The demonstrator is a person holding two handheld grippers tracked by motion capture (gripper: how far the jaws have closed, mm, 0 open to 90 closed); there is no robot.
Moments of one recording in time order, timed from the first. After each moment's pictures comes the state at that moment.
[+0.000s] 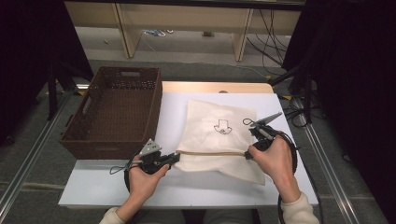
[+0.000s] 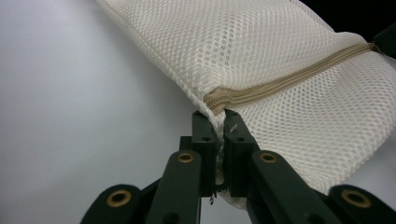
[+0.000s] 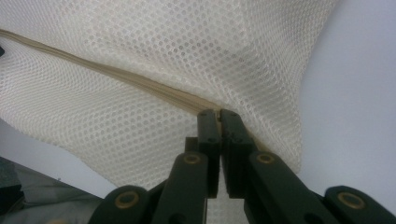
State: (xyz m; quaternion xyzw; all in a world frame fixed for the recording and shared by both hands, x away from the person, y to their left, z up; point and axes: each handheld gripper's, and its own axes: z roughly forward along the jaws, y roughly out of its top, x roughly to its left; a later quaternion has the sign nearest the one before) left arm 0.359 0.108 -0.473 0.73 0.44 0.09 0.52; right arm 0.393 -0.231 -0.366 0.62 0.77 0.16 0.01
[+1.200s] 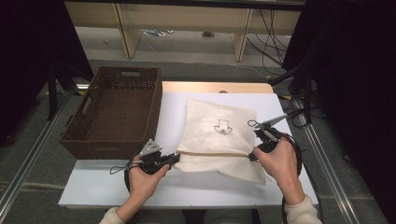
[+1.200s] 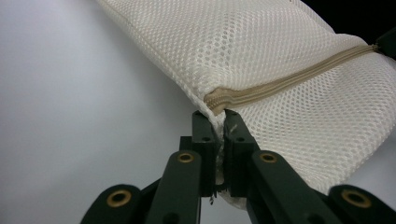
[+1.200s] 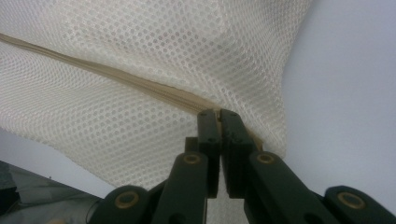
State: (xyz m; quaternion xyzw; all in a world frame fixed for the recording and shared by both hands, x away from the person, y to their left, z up) left arm 0.358 0.109 -0.473 0.73 0.44 0.09 0.52; right arm 0.391 -0.245 -0.373 0.62 0.77 0.16 0.03
